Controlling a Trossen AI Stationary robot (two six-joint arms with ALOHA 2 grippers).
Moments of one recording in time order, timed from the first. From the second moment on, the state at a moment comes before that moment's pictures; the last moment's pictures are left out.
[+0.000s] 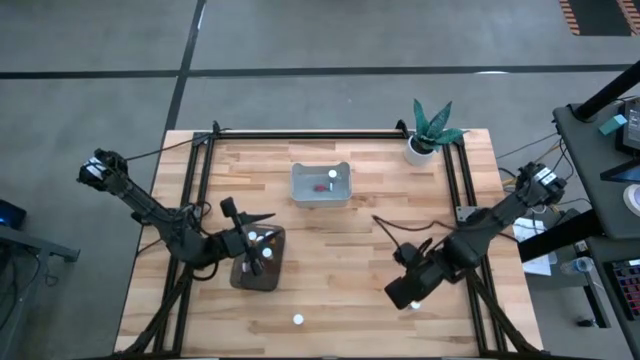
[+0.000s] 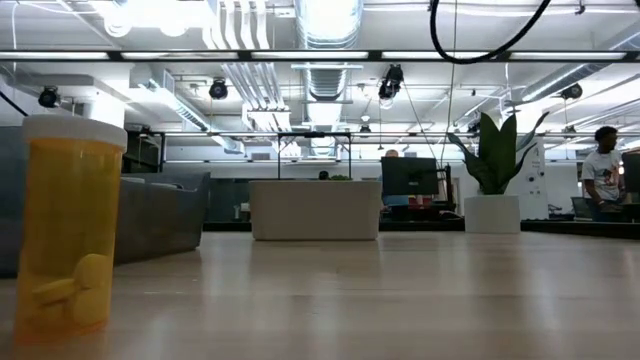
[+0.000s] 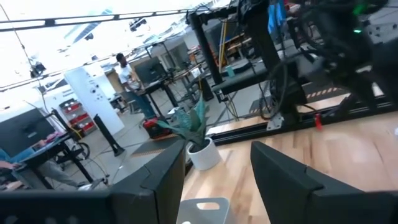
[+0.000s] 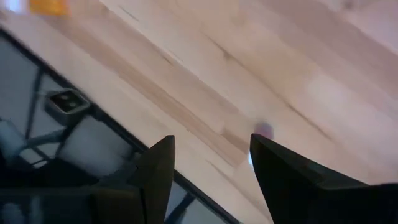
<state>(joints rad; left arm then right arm) -0.65 1.10 0.66 0.59 -1.08 0.51 0.63 1.46 1.22 -0.95 -0.03 1.59</state>
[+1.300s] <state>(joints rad) -0.66 1.13 0.65 0.59 -1.08 0.51 0.76 1.61 1.06 -0.81 -0.10 1.89</state>
